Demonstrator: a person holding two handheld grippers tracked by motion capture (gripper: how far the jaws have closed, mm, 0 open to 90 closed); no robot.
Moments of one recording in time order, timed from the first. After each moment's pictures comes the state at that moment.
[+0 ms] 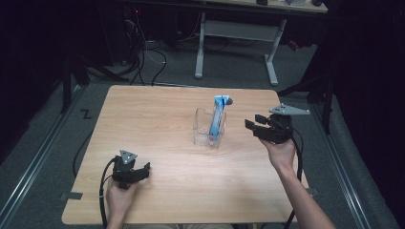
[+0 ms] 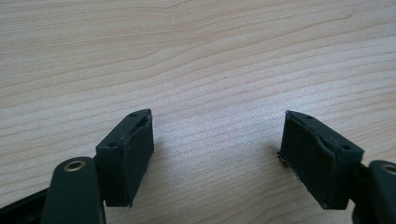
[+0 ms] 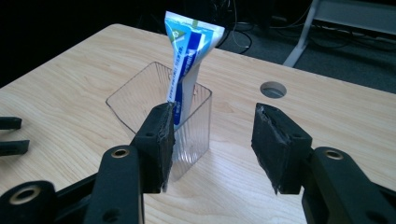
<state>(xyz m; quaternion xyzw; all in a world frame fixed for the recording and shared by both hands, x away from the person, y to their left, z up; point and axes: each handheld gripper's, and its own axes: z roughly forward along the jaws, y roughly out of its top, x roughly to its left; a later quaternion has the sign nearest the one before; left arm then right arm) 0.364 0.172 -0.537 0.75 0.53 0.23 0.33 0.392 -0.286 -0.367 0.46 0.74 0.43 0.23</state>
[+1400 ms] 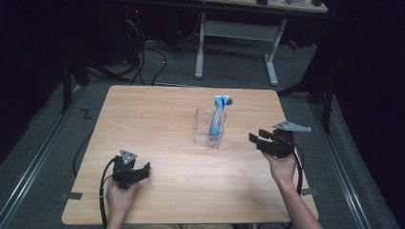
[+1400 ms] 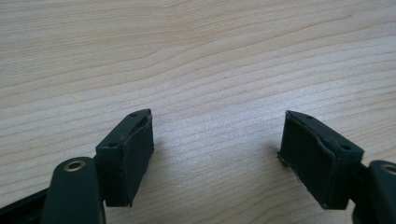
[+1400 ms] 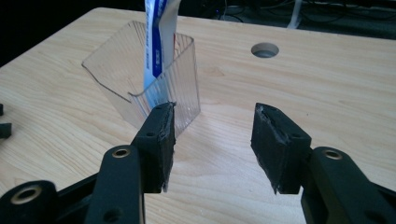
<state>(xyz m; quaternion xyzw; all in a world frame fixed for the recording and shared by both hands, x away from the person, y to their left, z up) 0.364 0.172 -0.537 0.75 0.52 0.23 0.33 0.373 -0.303 -0.414 0.51 0.72 0.43 0.21</state>
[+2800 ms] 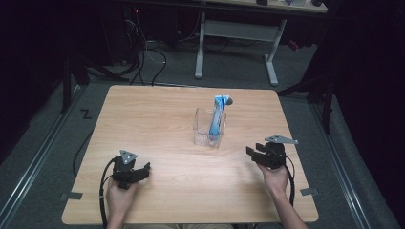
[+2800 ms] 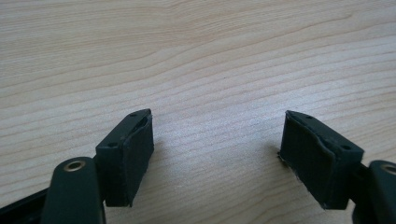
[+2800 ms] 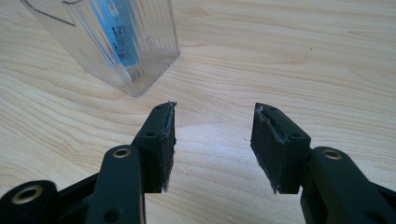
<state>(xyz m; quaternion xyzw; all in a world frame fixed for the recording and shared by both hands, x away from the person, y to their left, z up) 0.364 0.172 -0.537 0.75 0.52 0.23 0.33 0.372 -0.302 -0.477 0.54 0.73 0.38 0.20</state>
